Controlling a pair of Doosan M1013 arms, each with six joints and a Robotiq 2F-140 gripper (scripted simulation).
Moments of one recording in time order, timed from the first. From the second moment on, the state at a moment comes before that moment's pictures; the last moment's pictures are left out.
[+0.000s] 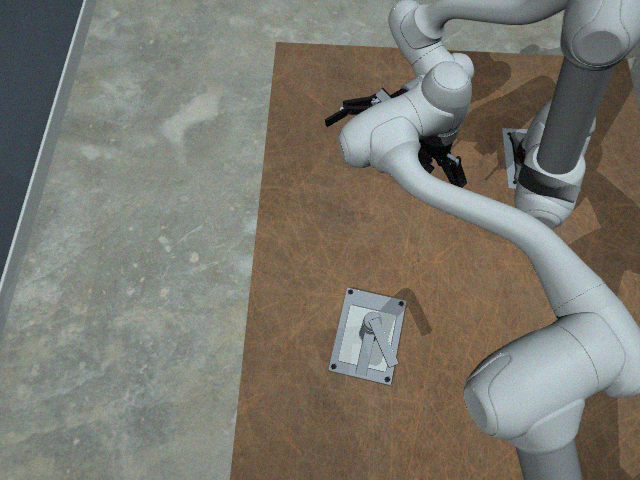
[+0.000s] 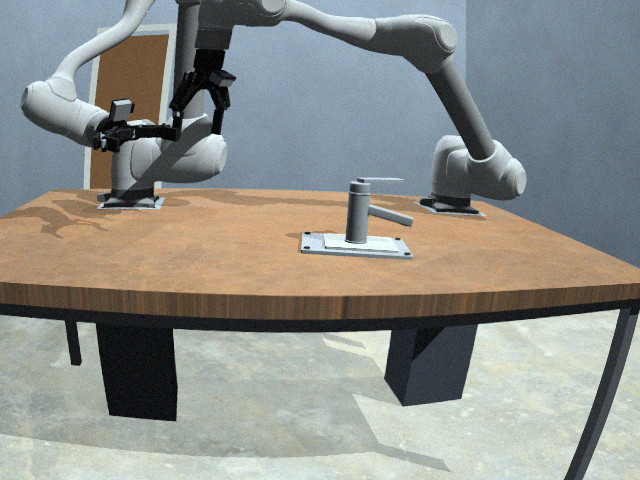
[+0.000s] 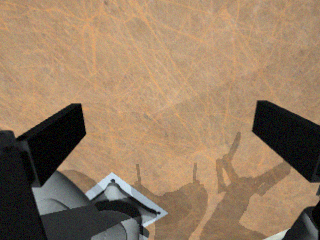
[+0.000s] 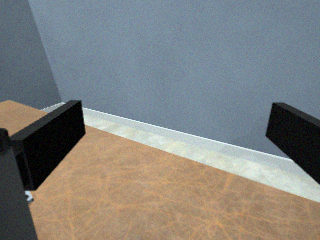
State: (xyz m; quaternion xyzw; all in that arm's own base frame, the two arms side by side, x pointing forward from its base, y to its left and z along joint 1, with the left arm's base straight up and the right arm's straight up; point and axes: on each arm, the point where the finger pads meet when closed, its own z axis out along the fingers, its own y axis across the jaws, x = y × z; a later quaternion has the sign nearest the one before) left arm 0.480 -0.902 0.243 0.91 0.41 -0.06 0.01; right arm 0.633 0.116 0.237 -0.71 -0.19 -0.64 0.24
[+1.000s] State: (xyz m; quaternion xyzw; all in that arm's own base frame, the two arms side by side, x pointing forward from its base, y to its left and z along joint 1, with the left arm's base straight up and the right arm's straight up) left arm 0.485 -0.898 0.243 0.91 0.41 -0.06 0.01; right arm 0.633 0.116 0.237 -0.71 -0.19 -0.64 0.24
